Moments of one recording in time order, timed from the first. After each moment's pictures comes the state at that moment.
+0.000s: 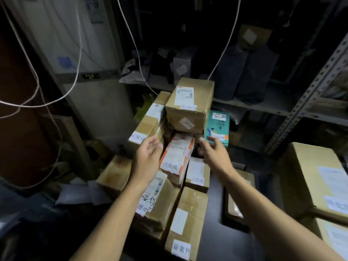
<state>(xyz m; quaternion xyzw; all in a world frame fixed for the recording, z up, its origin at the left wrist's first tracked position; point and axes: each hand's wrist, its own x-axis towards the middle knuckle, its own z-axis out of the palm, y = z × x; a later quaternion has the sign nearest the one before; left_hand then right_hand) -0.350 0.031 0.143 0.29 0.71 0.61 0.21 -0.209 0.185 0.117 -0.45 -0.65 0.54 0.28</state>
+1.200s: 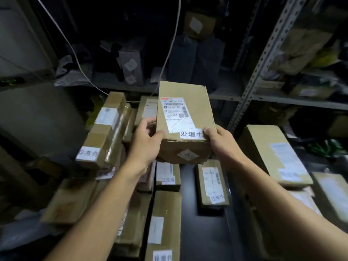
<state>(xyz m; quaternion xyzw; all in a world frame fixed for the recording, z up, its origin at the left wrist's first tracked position) -0.330 0.144 0.172 0.35 0.63 0.61 0.33 -0.146 0.231 0.169 -0.53 -0.60 0.50 0.32</state>
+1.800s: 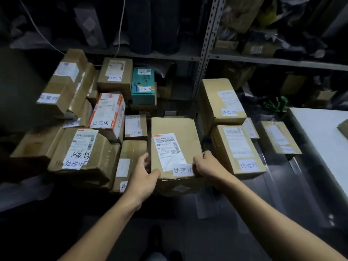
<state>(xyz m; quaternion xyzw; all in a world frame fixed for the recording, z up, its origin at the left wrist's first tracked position) -0.141 -0.038 0.051 0.32 0.70 0.45 0.45 0.047 0.058 0.080 -0.64 -0.58 0.49 0.10</state>
